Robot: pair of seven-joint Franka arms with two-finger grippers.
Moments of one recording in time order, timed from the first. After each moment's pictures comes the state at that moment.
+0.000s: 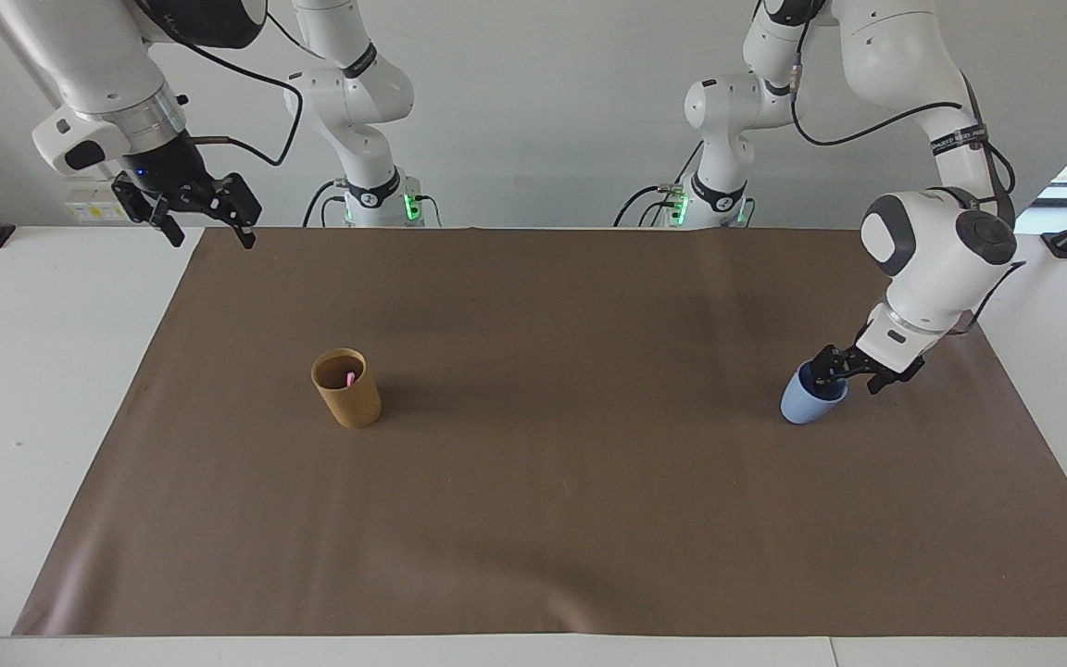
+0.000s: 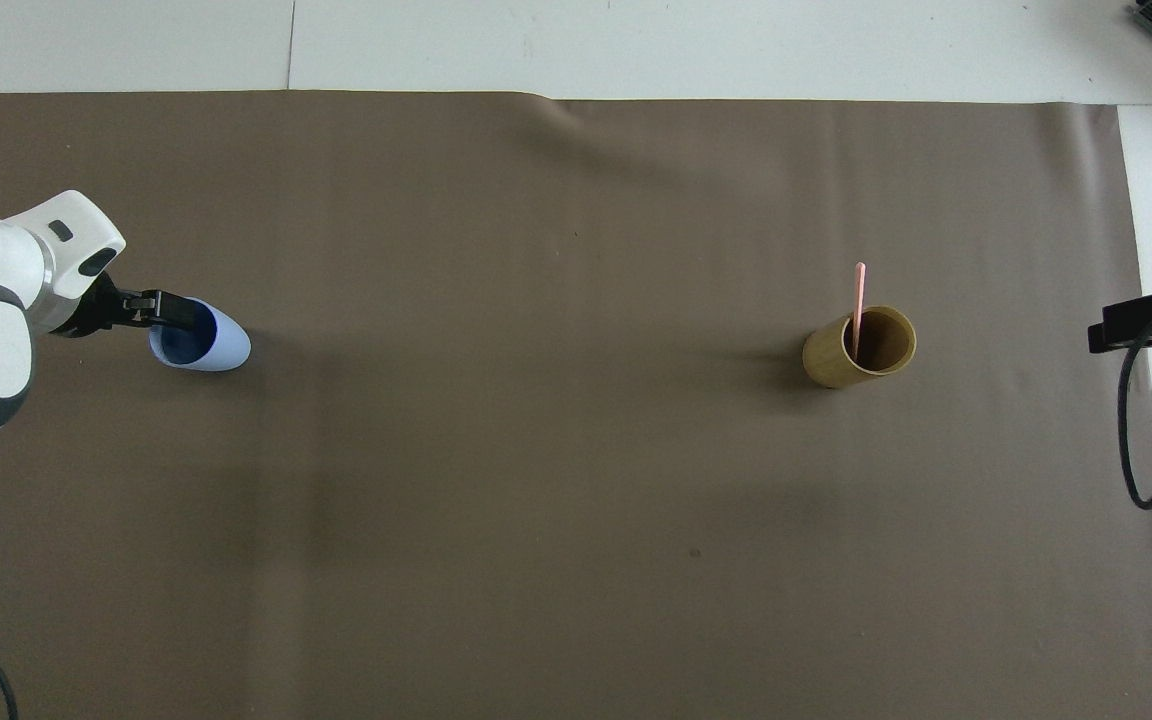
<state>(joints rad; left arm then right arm) 0.06 0.21 -0.03 -1.94 -0.07 2.18 0.13 0.09 -0.03 -0.17 -1.58 0.00 1.55 -0.03</state>
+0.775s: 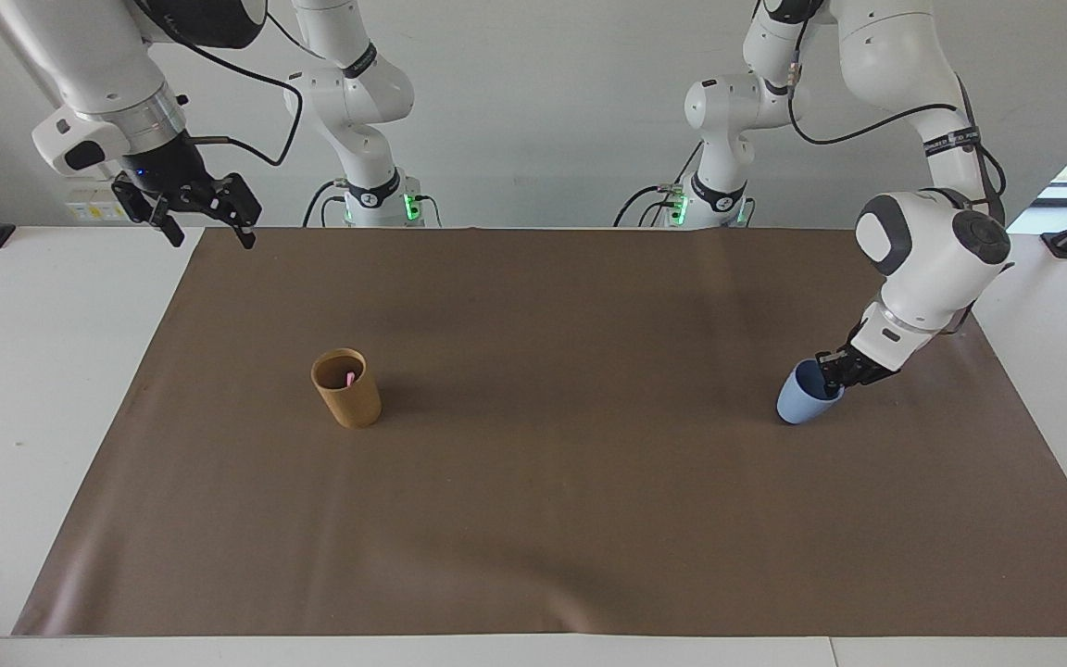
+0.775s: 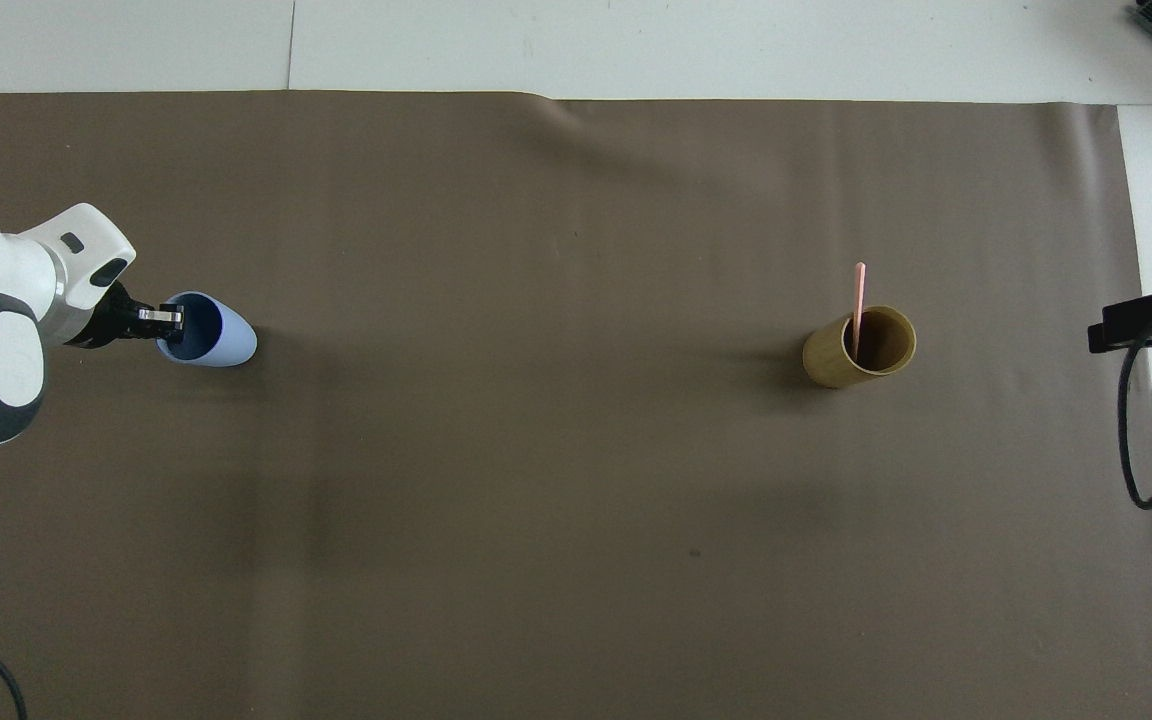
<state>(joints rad) 0.06 0.19 -0.05 -1.96 -0.09 2.19 0.14 0.09 -0.03 -0.17 -1.58 0.00 1.55 -0.03</state>
